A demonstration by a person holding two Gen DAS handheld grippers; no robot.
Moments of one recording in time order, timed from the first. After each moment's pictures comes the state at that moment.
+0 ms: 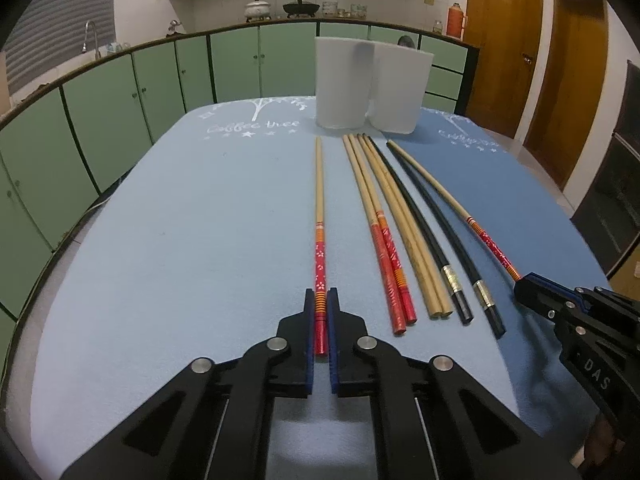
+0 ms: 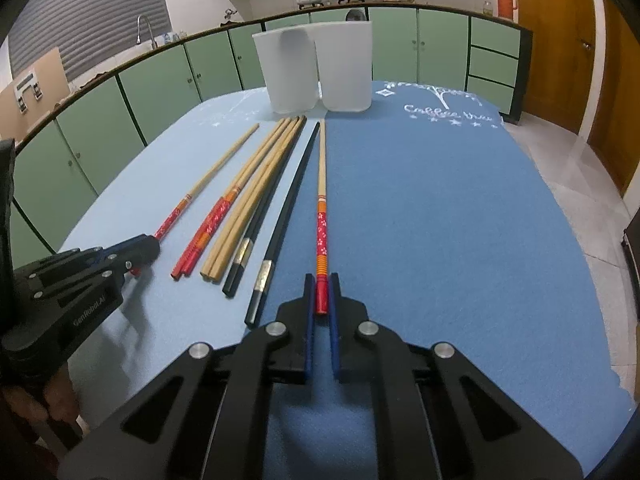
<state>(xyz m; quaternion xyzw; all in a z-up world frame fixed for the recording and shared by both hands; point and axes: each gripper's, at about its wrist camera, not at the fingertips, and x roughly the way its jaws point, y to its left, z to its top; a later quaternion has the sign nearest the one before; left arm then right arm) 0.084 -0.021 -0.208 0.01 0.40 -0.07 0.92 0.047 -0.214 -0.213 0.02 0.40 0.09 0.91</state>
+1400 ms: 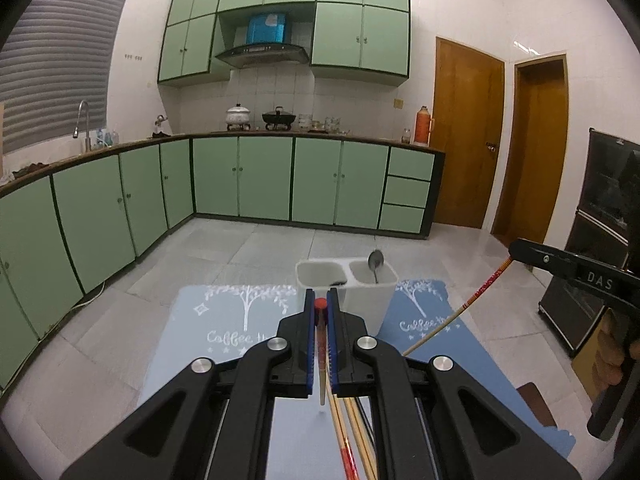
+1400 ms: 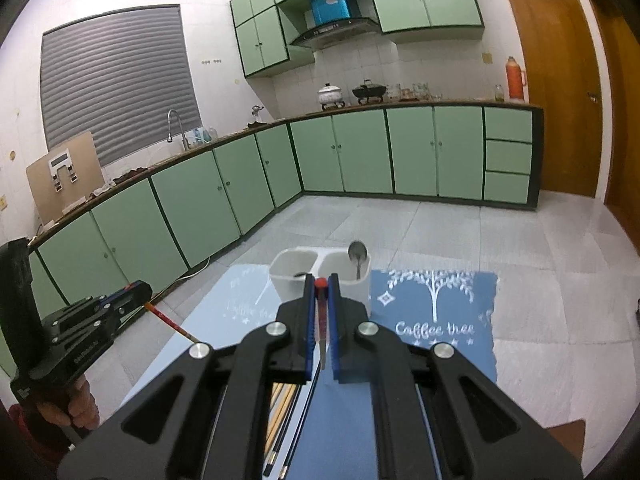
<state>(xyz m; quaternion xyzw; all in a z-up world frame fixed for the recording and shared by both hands) 0.134 -0.011 -0.019 -0.01 0.21 -0.12 0.97 0.128 -0.265 0.001 0.06 0.24 0.14 0.96</state>
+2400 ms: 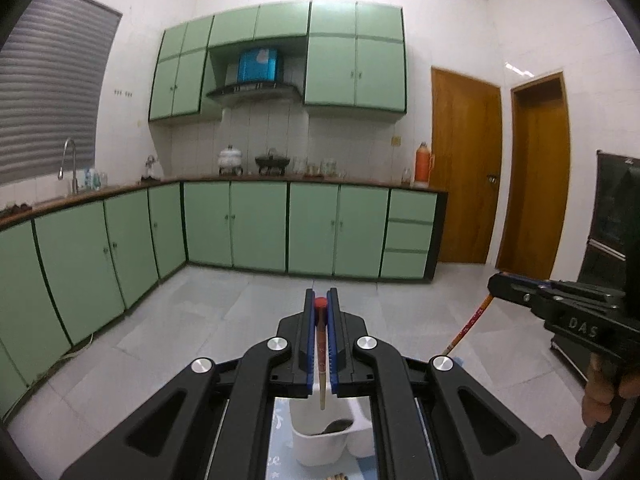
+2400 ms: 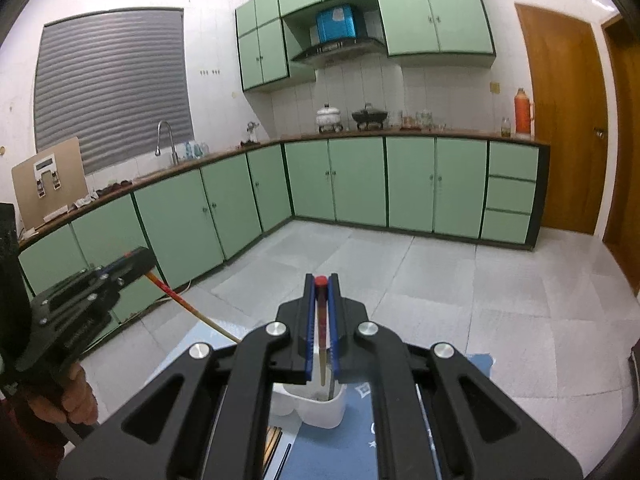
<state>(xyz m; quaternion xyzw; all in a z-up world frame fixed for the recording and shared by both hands) 0.270 -0.039 0.025 0.00 0.15 -0.12 0.98 0.261 -0.264 0.028 0.03 0.22 0.13 0.97</state>
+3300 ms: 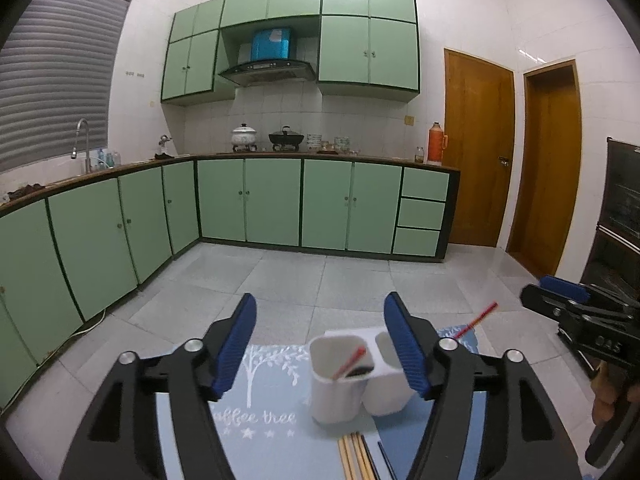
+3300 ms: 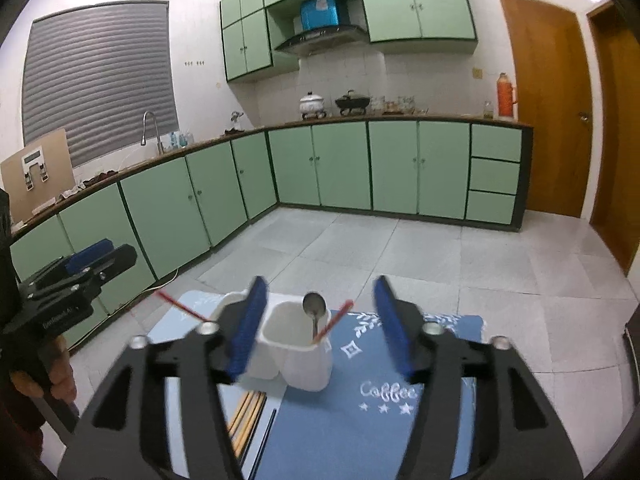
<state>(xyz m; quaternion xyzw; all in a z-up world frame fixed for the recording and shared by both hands) 0.226 -0.020 -0.008 0.00 0.18 -0.10 0.98 0.199 -0.273 -0.018 0.04 0.22 0.09 0.97</state>
